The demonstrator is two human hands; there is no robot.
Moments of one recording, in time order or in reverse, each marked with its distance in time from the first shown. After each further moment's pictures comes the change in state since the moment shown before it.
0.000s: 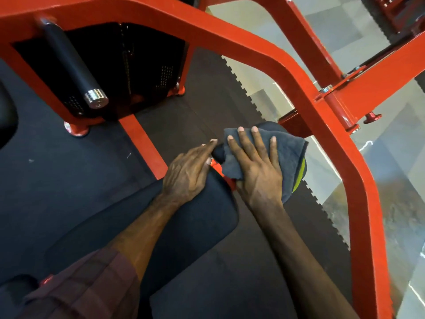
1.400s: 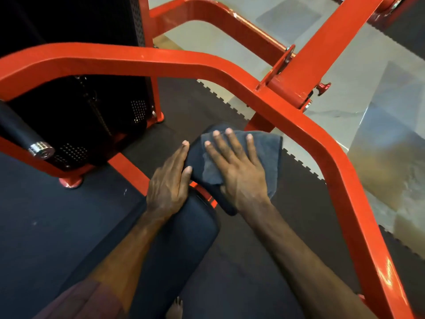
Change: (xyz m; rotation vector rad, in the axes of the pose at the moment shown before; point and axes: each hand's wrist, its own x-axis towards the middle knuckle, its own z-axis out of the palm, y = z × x) left_hand 0.027 0.034 0.012 0.027 -0.047 0.044; right_hand -0.023 0.043 -0.001 -0.025 0.123 0.054
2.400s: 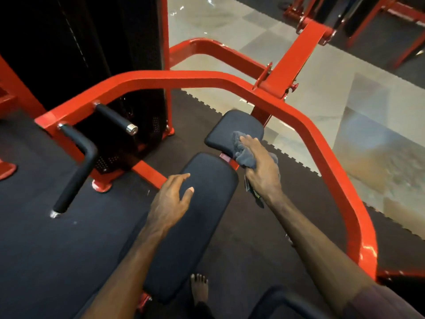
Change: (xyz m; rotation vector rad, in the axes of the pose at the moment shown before) left_hand -0.189 0.026 -0.182 -0.095 -0.136 -0.092; right_hand -0.122 -0.108 -0.131 0.857 0.145 0.431
